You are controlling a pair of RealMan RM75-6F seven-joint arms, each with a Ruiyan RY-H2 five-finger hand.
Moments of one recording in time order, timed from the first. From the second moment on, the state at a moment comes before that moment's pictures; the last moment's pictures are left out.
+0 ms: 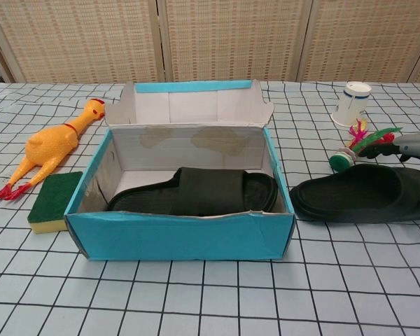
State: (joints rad) left arm -0.09 -1.04 0.05 -1.76 1.51 1.38 0.18; right arm 0.71 -1.27 -0.01 -1.57 -0.76 0.77 -0.39
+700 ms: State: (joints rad) left arm -0.09 -1.04 0.05 -1.76 1.51 1.38 0.18; right arm 0.72 -1.31 -0.03 -1.52 -0.72 0.81 -0.42
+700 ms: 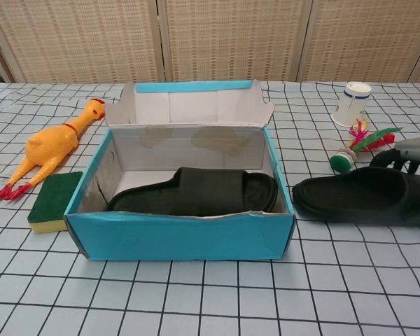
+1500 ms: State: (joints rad) left arm -0.09 -1.04 0.05 -1.76 1.51 1.38 0.18; right arm 0.51 -1.50 -0.01 -1.61 -1.35 1.64 -0.61
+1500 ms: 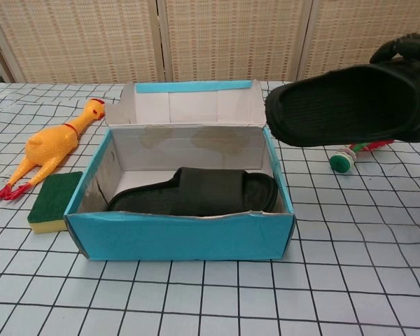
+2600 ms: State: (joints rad) left arm -0.09 -1.03 0.06 -1.77 1.53 1.38 0.15; right arm 0.73 -2.07 0.24 -1.00 -1.53 1.44 -0.44
